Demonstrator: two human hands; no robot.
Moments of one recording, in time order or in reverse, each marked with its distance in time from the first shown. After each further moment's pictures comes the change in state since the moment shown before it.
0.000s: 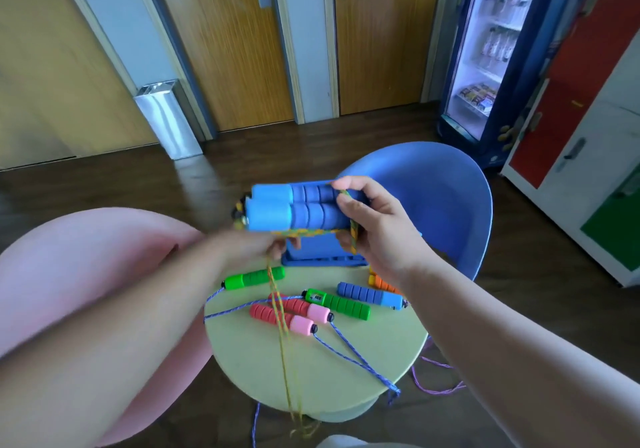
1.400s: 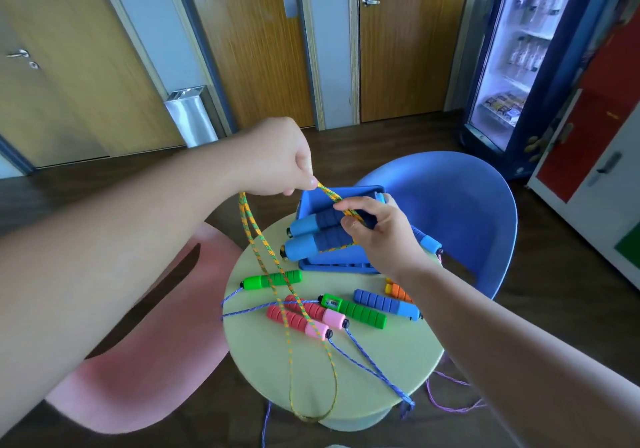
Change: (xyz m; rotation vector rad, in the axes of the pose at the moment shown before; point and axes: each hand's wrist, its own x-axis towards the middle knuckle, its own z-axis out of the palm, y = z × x) left_hand -0.035 0.144 -0.056 0.794 0.123 0.130; right_hand 0.021 0.025 -0.003 -0.683 0.123 -0.139
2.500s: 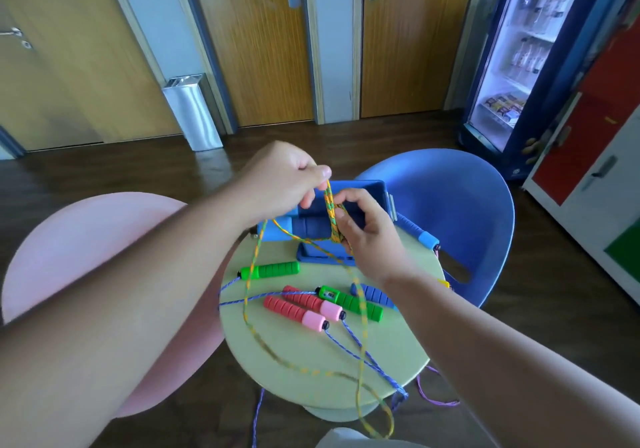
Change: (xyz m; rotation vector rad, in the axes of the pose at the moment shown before) left_hand -0.028 -0.003 0.050 -0.589 0.143 -0.107; right_hand -0.012 0.000 0.028 0.246 -0.081 -0.031
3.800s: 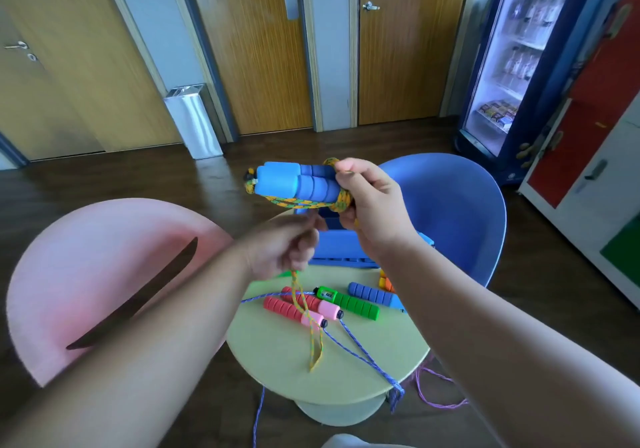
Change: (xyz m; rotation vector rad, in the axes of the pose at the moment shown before) left_hand -0.008 -0.088 0.062 -0.840 -0.431 -0.289; right_hand 0.009 -0.058 -0.004 0.405 0.167 0.155
